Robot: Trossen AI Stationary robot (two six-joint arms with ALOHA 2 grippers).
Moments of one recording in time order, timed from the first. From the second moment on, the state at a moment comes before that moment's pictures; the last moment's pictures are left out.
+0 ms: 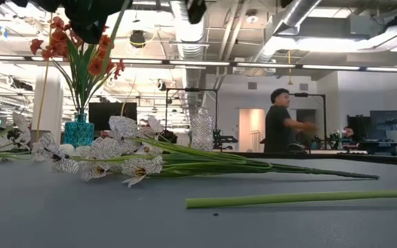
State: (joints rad) left arm -0.53 1.16 0.49 0.54 -0.45 -0.17; right arm 0.18 1.73 1.20 0.40 -0.18 0.08
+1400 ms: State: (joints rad) left arm -0.44 1.09 0.49 0.50 -0.40 -0.20; right arm 0.10 1.72 1.28 0.22 -0.19 0.02
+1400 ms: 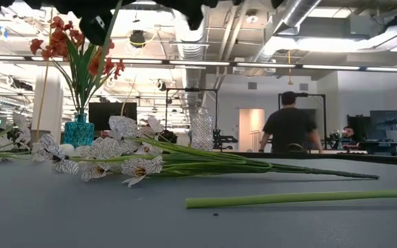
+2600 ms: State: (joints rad) left arm -0.12 0.91 0.42 0.48 -0.11 0.05; right arm -0.02 1.20 0.68 0.37 -0.18 -0.03
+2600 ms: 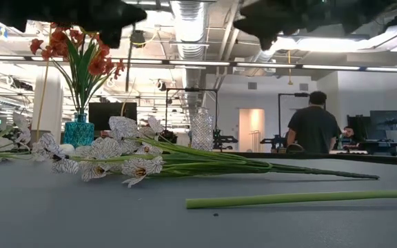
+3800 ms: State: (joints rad) left arm -0.11 0.18 0.41 0.59 -0.43 0.31; right arm -0.21 1.07 0.60 0.40 -0.19 -0.04
